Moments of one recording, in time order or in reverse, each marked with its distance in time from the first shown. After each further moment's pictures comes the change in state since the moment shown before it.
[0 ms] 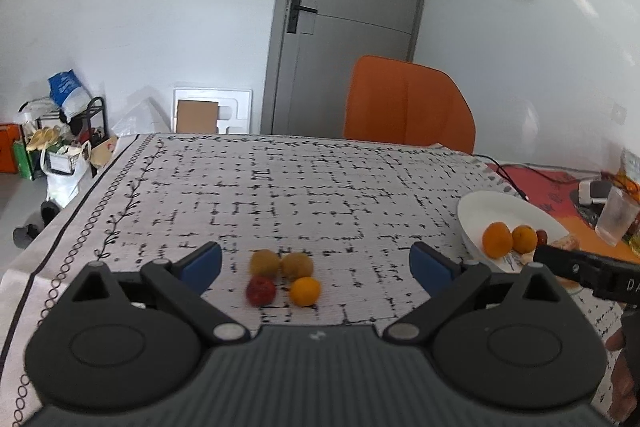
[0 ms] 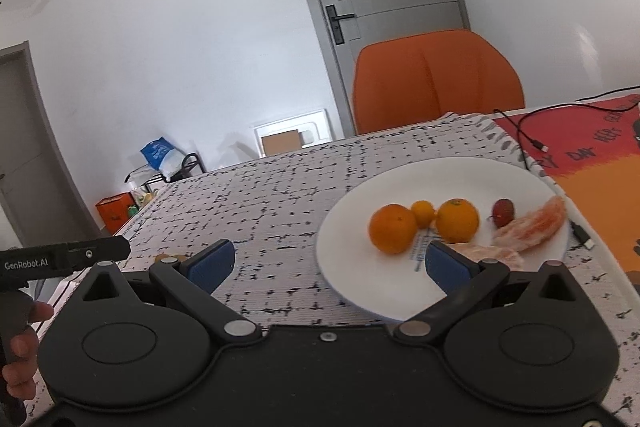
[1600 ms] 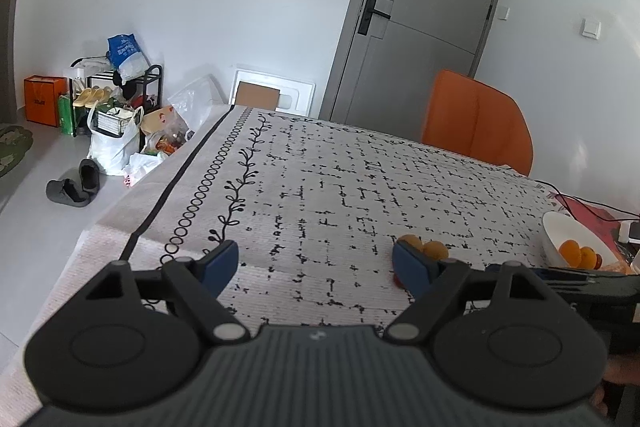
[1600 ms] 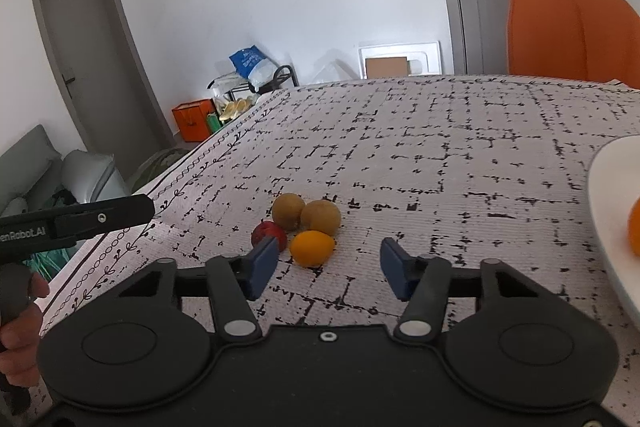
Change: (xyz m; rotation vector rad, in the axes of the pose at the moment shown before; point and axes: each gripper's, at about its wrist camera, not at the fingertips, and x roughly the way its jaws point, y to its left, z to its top) left arm -0.012 0.104 -0.019 -0.145 0.003 0.101; right arm 0.102 0.117 -0.017 -0.173 0.244 0.244
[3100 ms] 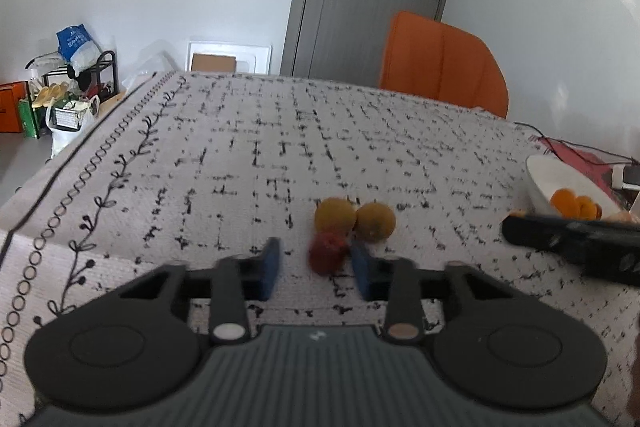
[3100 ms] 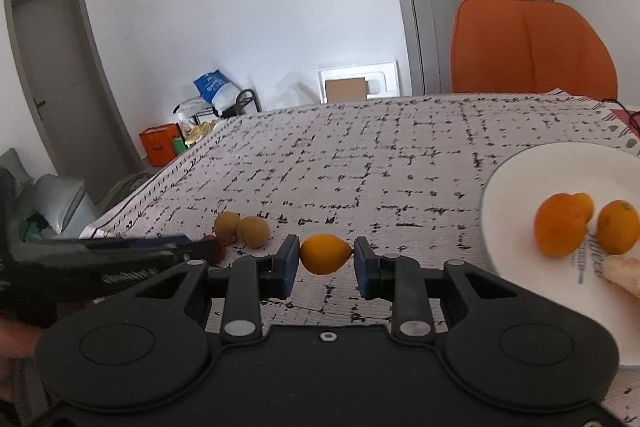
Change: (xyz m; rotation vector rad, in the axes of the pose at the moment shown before) left arm 0.066 -0.062 -0.017 0.115 0.119 -0.065; right arm -0.043 -0.034 -0.001 0.040 -0.082 -0.105
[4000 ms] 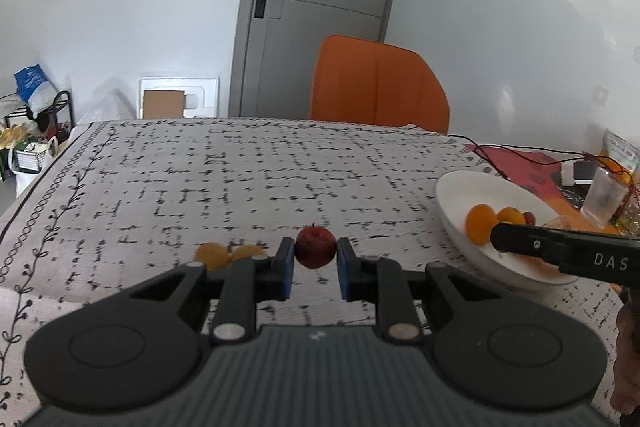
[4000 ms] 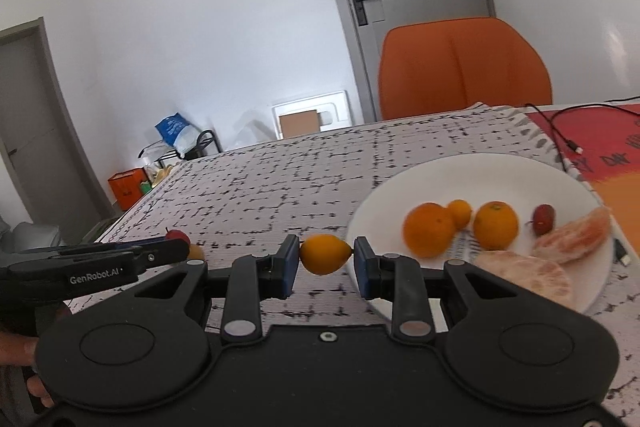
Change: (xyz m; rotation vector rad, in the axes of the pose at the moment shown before) left arm -0.024 -0.071 0.015 0.089 -0.082 -0.120; right arm -0.056 -0.058 -0.006 0.098 -0.097 -0.103
